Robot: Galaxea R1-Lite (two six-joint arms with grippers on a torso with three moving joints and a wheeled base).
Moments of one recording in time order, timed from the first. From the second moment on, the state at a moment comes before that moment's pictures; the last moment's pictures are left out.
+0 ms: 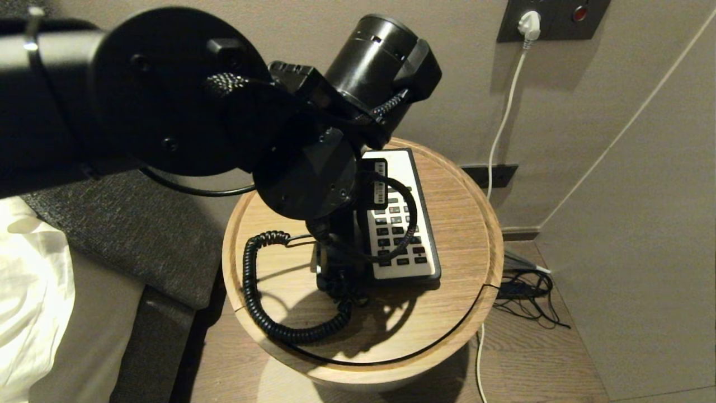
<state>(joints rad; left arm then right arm) -0.94 1.91 -1.92 0.75 0.71 -0.58 0.00 0.00 0.00 0.00 0.01 0.00</state>
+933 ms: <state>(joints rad) -0.98 1.70 -1.88 0.84 0.71 -0.59 -0.01 0.00 -0.02 0.02 0.02 -0.09</state>
